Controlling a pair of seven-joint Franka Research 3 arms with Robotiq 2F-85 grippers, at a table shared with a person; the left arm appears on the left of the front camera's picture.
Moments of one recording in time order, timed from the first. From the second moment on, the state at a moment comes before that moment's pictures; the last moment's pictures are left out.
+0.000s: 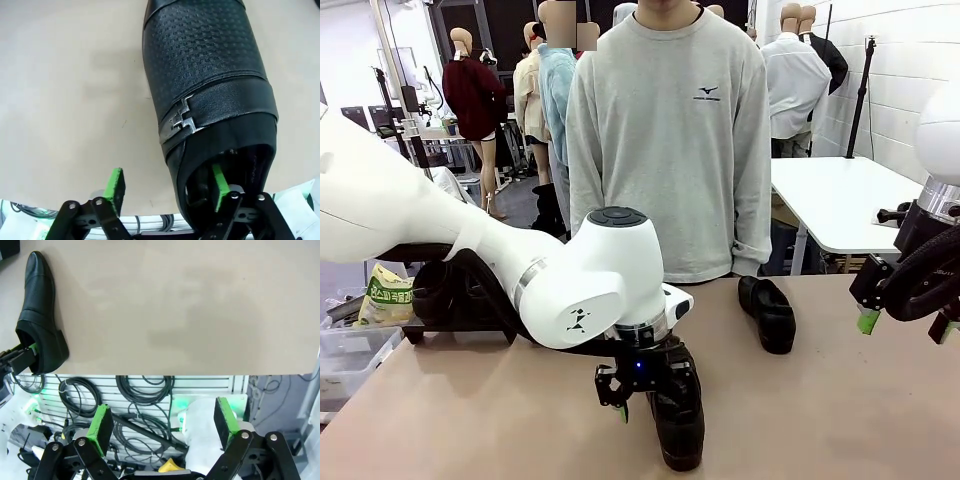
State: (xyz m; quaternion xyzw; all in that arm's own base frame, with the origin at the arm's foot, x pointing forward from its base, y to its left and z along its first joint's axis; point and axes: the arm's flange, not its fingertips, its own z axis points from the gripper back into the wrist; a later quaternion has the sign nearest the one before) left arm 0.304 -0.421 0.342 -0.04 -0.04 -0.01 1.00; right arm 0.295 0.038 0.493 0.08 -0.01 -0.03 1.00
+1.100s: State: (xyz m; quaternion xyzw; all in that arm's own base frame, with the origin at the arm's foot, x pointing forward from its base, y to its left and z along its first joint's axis) left arm 0.314 -0.416 0.350 -0.02 0.00 0.00 1.00; right arm 0.295 0.038 0.493 0.08 -0.01 -0.03 1.00
